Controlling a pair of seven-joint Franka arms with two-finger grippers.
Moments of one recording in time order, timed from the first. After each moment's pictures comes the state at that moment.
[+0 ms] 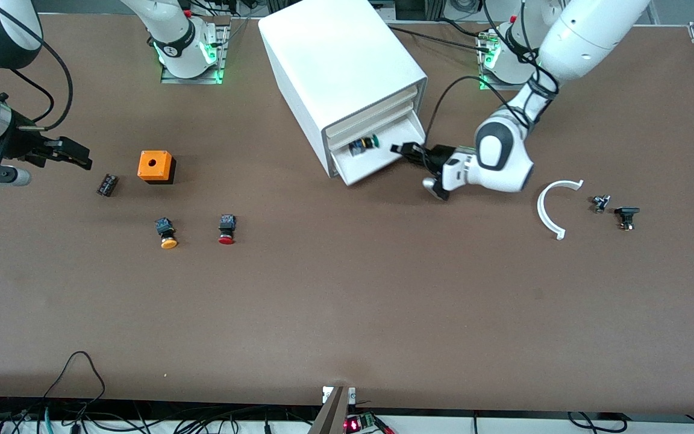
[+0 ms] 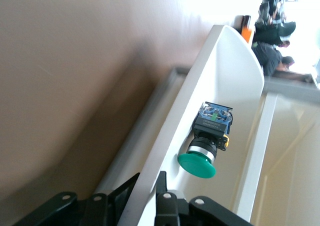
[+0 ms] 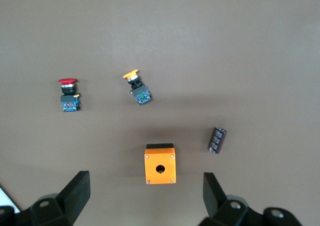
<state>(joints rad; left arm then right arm) 0.04 0.51 -0.38 -2.21 -1.17 2.10 0.80 0.00 0.00 -0.02 -1.84 -0.02 1.79 0.02</state>
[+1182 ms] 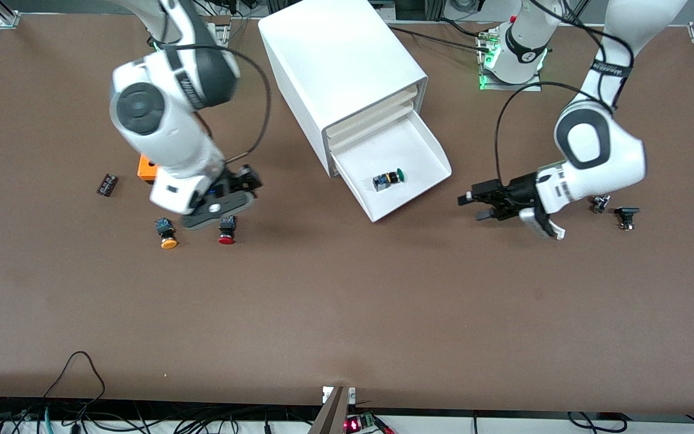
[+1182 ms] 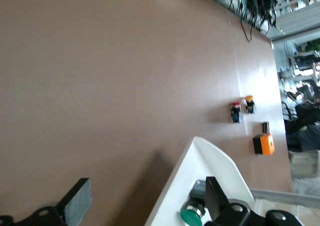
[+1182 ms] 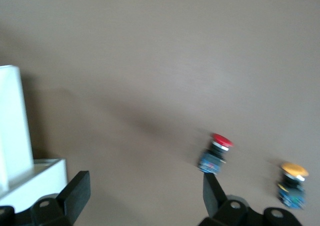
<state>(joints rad) 0.18 0.22 -0.31 -2.15 -1.12 2.30 0.80 0.51 0.33 0.00 -1.66 0.04 2.04 0.01</state>
